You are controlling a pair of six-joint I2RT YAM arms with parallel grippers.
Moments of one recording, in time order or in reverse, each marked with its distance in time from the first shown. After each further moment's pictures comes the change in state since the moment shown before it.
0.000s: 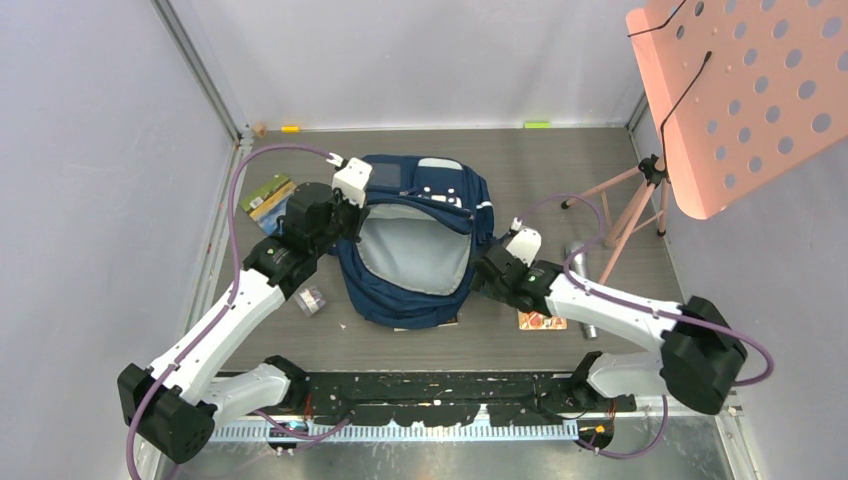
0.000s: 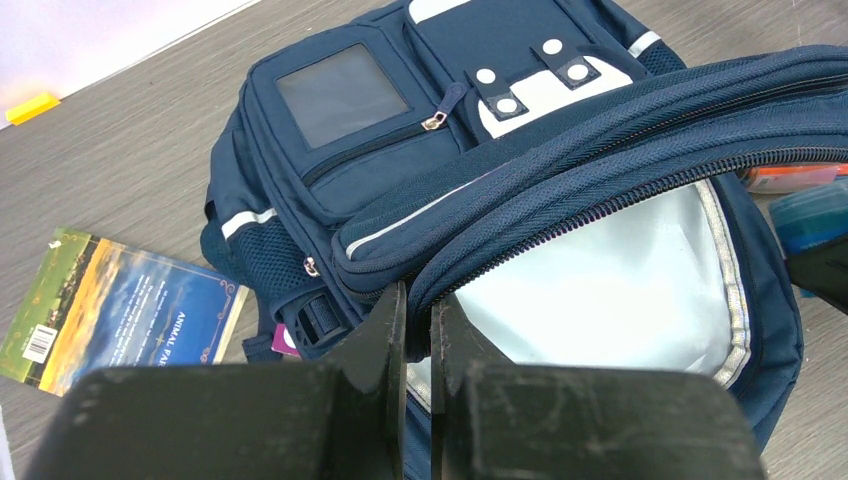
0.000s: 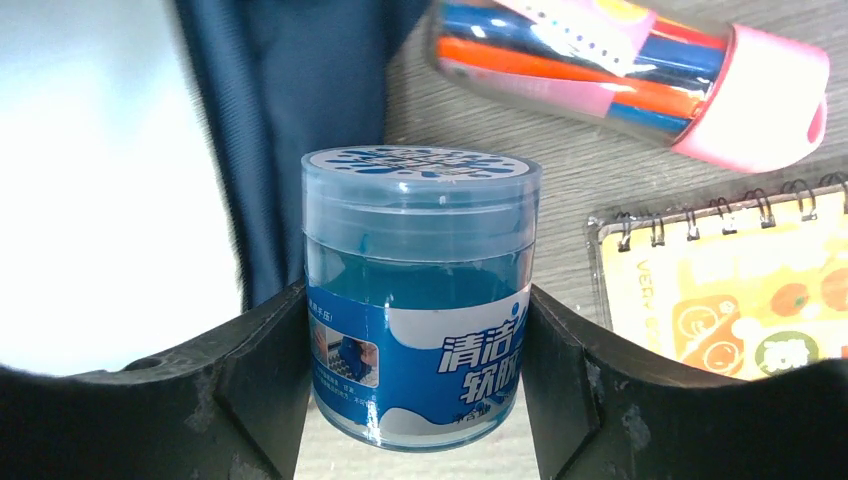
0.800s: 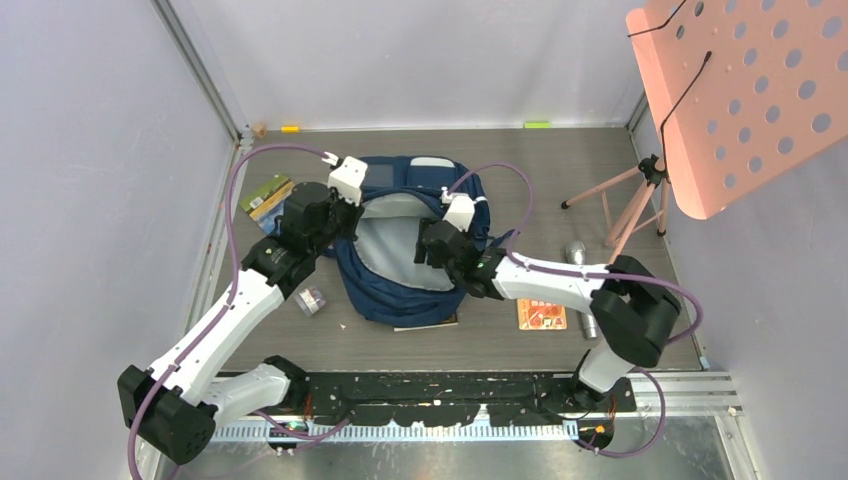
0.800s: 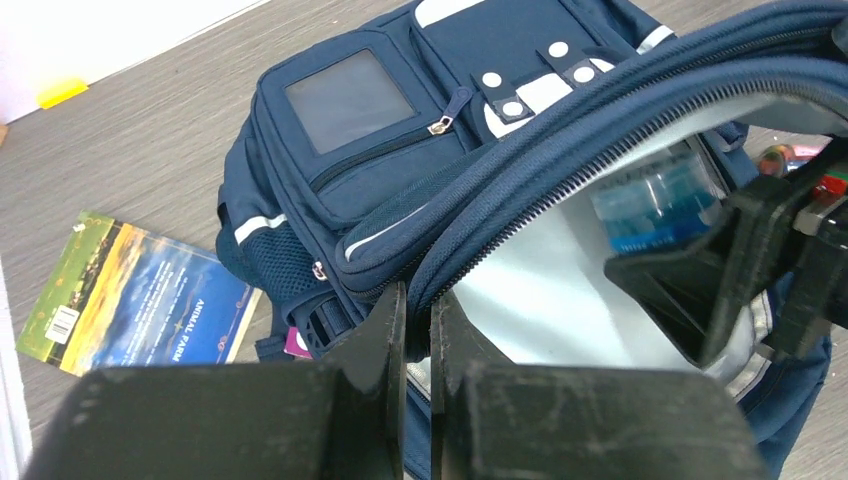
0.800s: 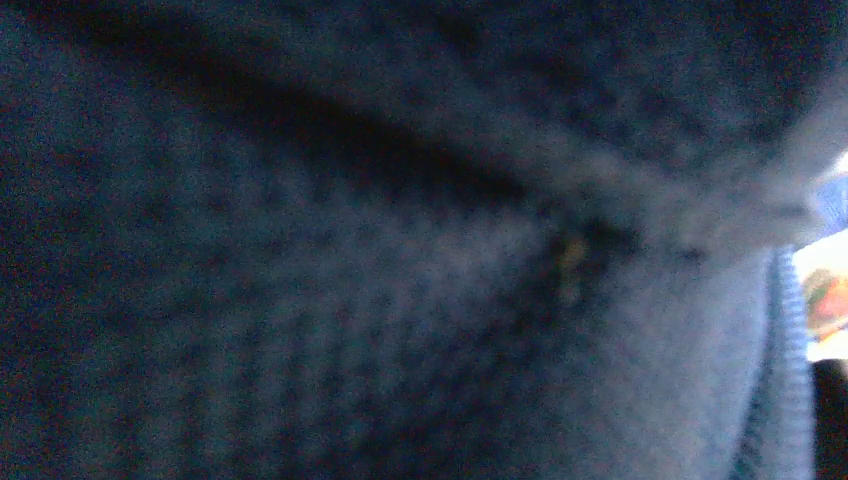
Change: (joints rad) left arm 0.007 -0.003 -0.004 0.000 -0.018 0.000; right arm 0.109 0.274 0.221 0.468 0.028 -0.388
